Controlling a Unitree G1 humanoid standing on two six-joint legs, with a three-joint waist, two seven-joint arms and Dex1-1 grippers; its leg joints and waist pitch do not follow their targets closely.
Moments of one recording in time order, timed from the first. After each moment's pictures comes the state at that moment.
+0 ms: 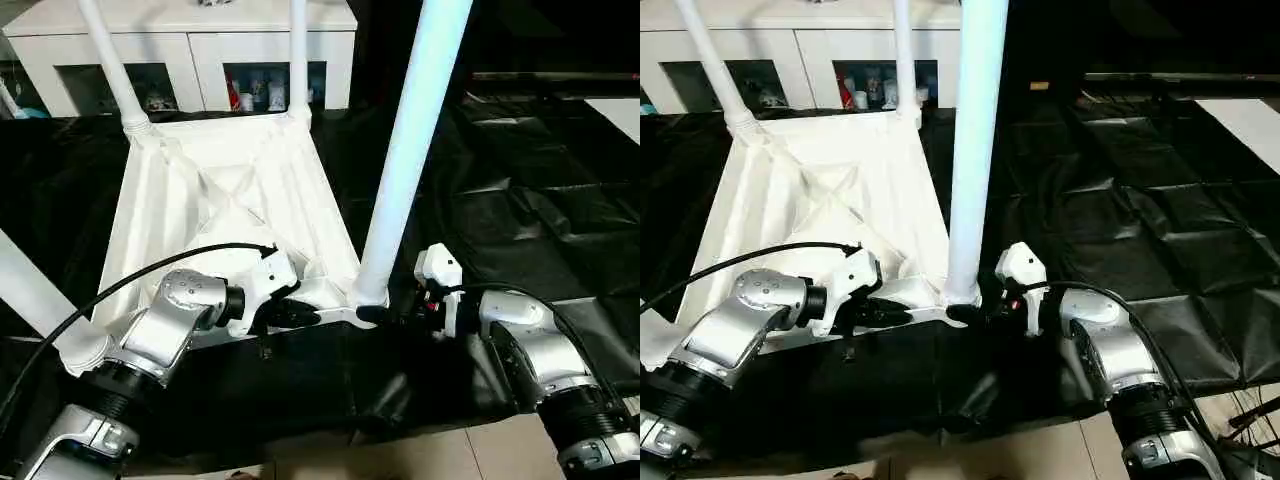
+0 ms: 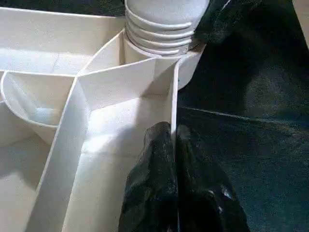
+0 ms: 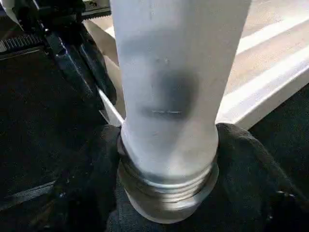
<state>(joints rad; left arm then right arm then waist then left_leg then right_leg) -0.46 0.42 -0.31 0.30 -0.04 0.30 -1.12 -0.39 -0.37 0.17 0.43 0.17 0.03 1.07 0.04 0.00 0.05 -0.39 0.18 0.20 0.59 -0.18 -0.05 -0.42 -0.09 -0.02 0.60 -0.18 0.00</state>
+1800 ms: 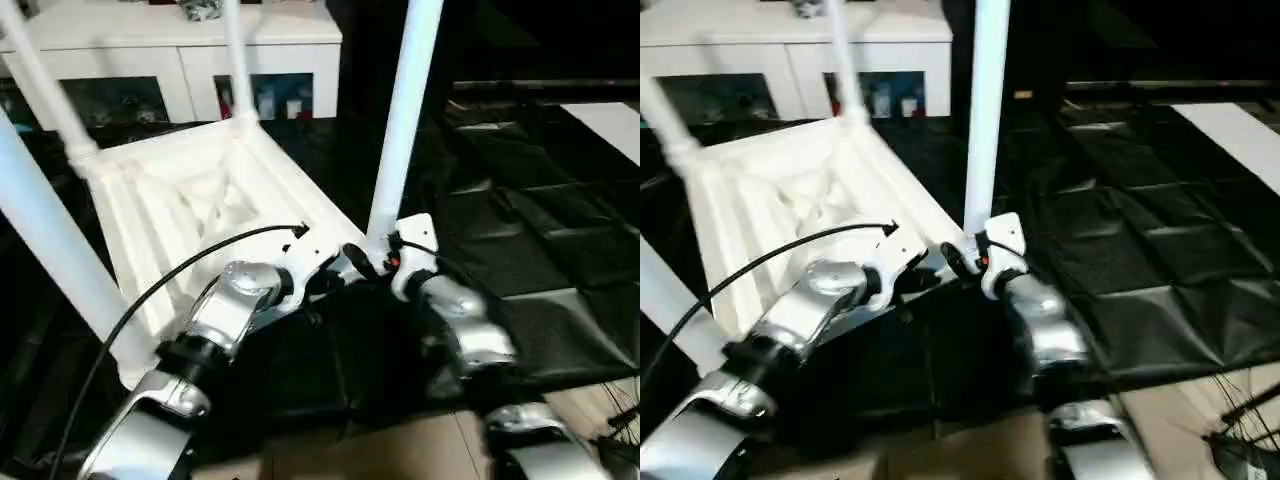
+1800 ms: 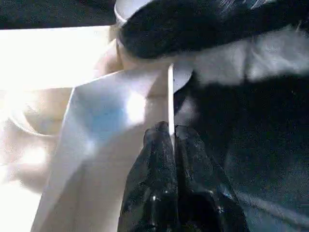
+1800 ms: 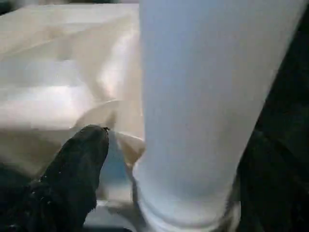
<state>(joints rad) -0.60 0.21 -0.30 0.55 0.07 0.28 -0.82 -0.51 -0.16 0.05 0.63 0.08 0.01 0.56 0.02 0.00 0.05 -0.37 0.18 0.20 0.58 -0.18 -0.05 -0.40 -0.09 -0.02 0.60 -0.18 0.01</state>
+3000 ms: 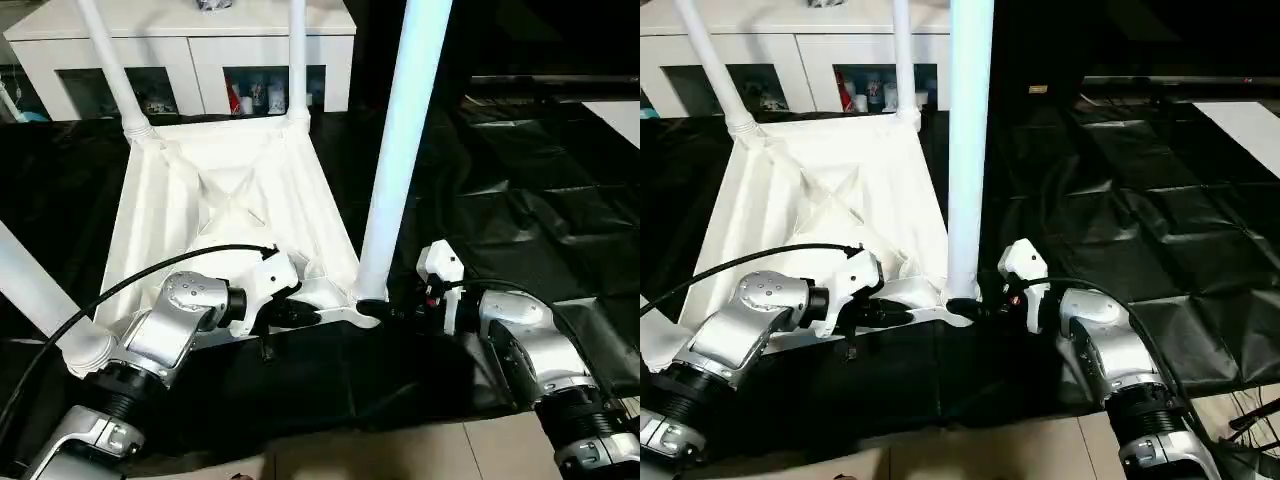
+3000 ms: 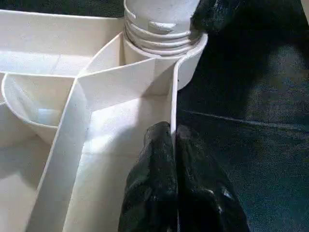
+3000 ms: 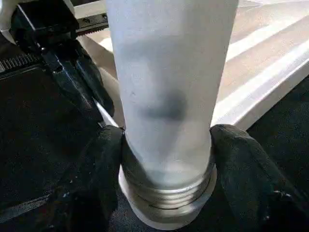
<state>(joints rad) -0.47 0.39 -0.30 0.33 -0.02 0.27 -1.11 -0.39 -0.36 0.14 0.43 0.19 0.06 1.05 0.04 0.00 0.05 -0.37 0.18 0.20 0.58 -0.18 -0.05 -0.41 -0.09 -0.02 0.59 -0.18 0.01</state>
